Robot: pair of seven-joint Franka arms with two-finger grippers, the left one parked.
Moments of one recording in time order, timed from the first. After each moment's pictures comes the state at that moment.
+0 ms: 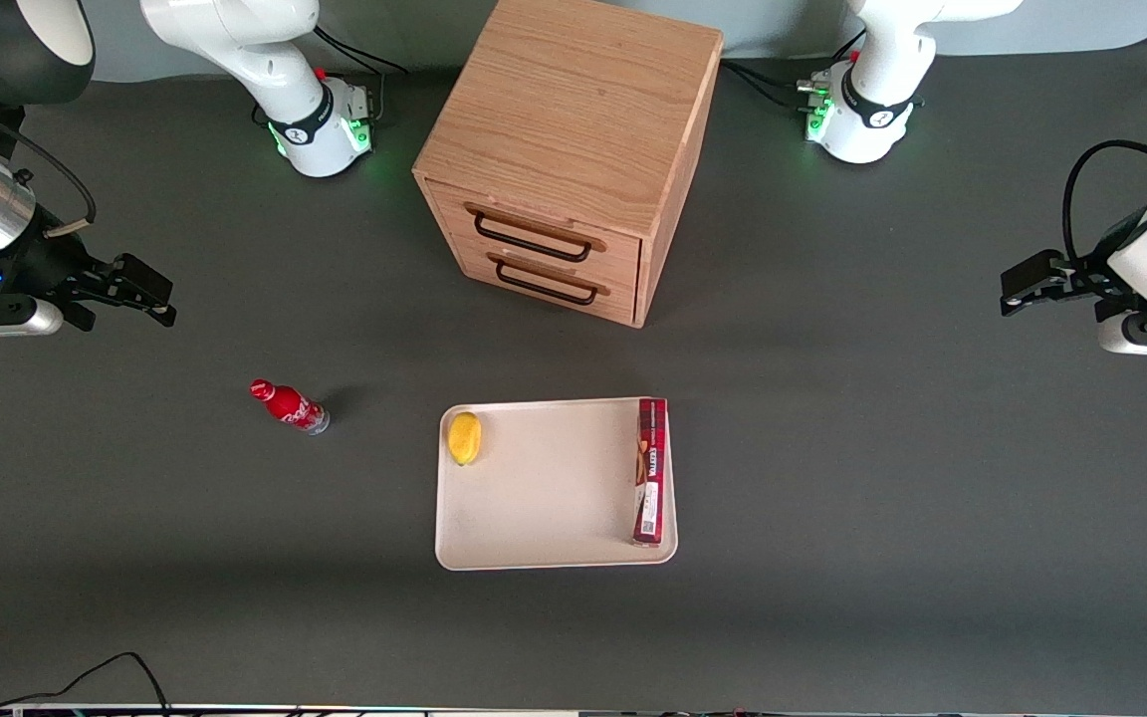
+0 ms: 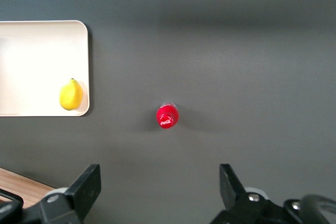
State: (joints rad) arm 0.04 -0.07 0.03 -1.76 0.00 1.79 0.06
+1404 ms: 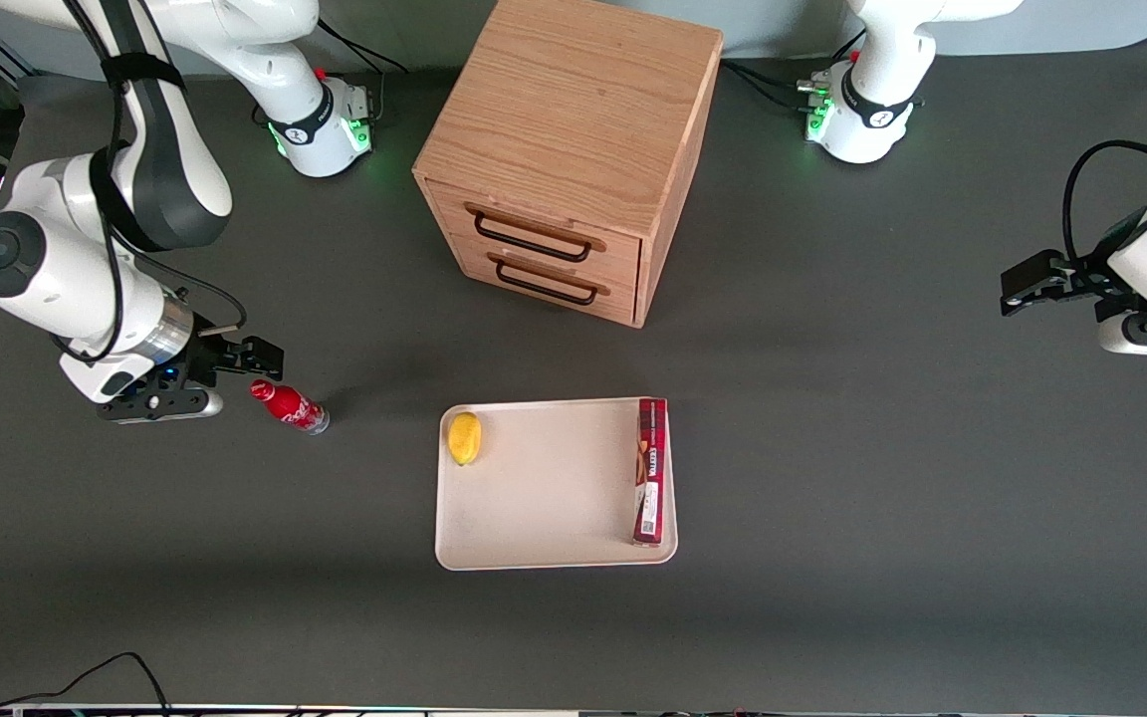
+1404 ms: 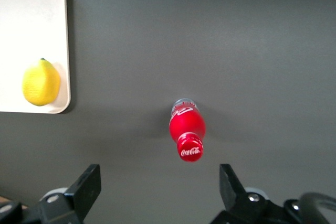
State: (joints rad) arm 0.03 0.11 0.09 -1.99 0.01 2.09 0.07
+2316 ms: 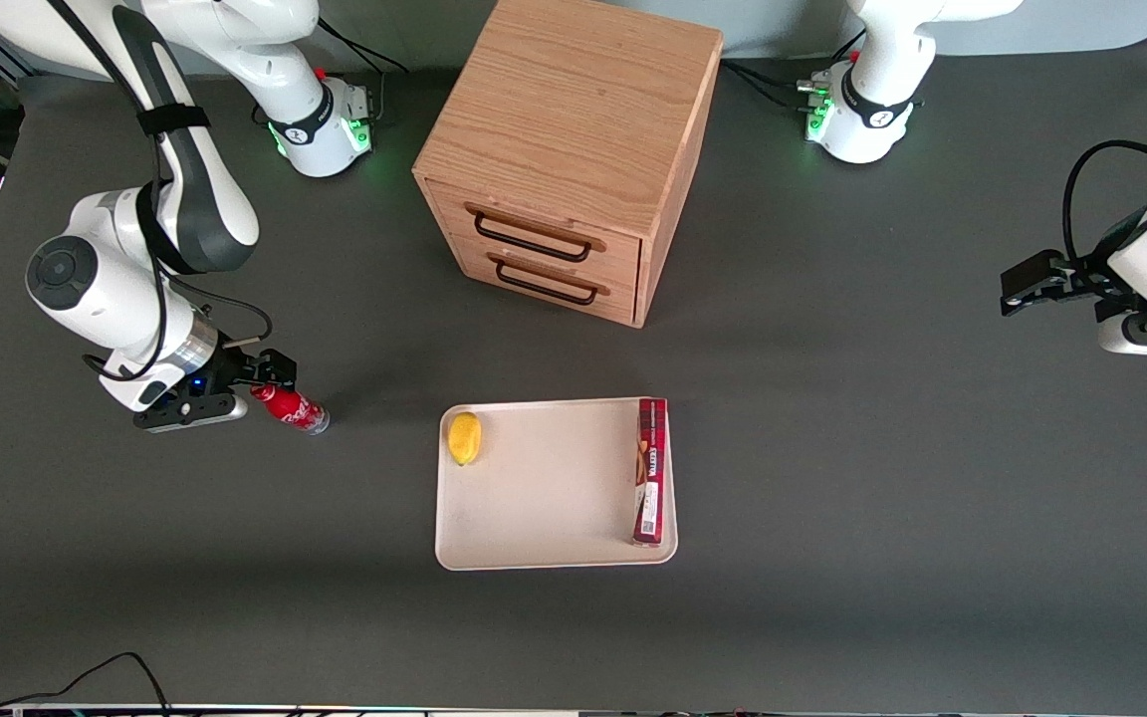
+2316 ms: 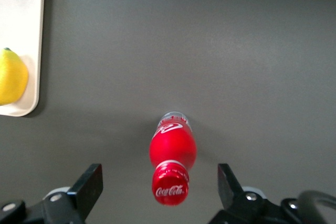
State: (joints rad) arm -0.01 0.16 0.09 -2.14 0.00 2.34 -0.05
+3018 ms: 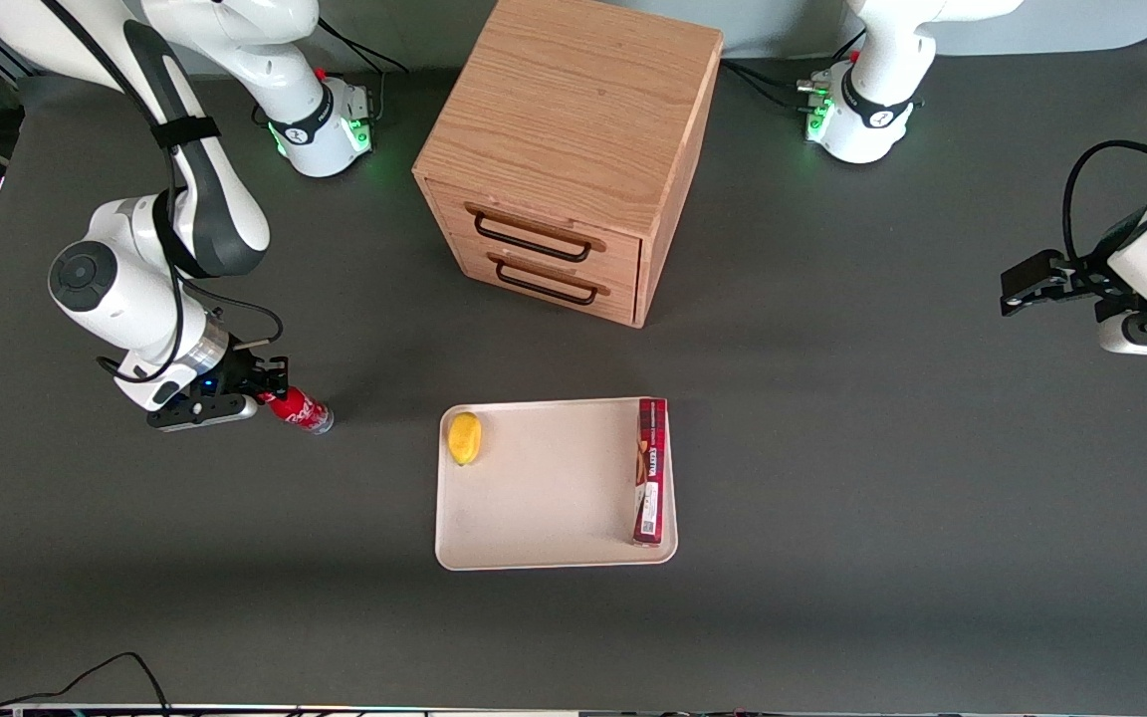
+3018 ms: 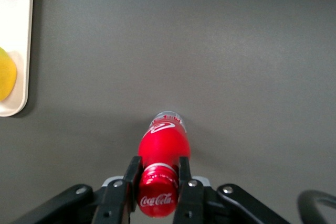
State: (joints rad) arm -0.01 0.17 0.10 -2.17 0.00 2.39 -0.05
